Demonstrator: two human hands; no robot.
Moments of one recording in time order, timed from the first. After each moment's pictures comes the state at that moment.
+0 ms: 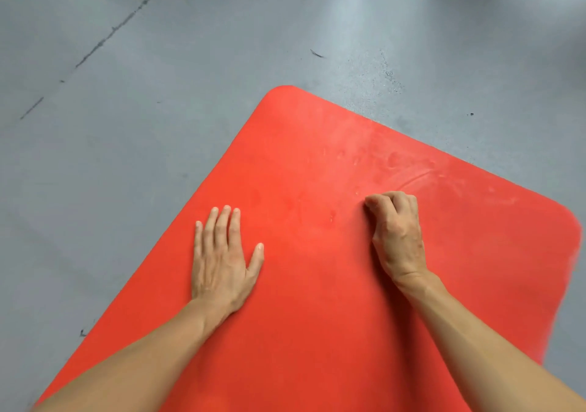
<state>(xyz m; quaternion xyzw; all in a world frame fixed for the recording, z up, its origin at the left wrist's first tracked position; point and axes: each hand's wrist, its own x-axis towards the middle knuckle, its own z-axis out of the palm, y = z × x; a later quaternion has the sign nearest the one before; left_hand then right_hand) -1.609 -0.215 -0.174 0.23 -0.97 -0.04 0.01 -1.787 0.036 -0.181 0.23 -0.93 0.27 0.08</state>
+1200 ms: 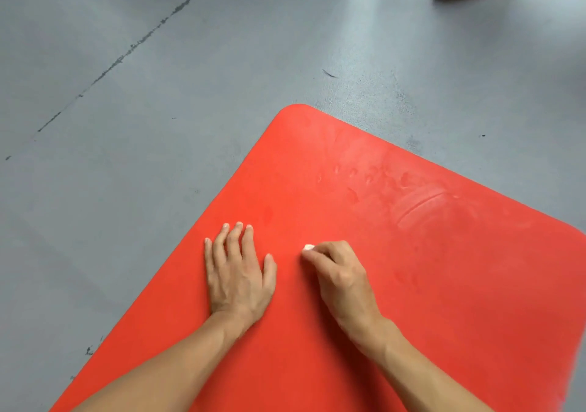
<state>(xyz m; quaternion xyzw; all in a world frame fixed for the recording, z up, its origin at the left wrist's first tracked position) -1.625 -0.207 -0.171 0.31 -0.95 -0.05 0.05 -1.713 -0.035 -0.175 0.37 -0.86 0.36 0.03</state>
